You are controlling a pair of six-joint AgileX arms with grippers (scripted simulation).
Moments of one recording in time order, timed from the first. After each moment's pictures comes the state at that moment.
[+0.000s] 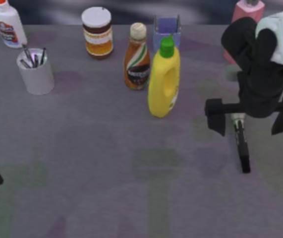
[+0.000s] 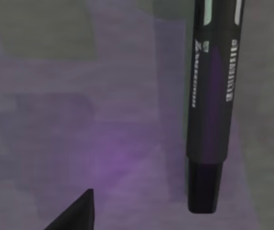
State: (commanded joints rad) left arm 0.00 0.00 0.00 0.00 0.00 0.00; right arm 0.40 1.96 1.41 -0.98 0.10 0.43
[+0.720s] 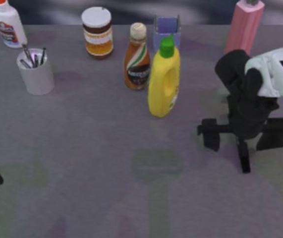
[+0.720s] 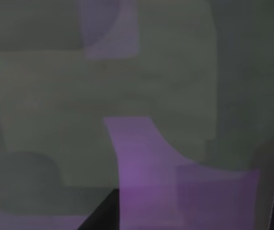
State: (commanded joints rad) left arm 0.00 0.00 0.00 0.00 0.00 0.00; right arm 0.38 2.15 1.26 -0.63 0.10 0.41
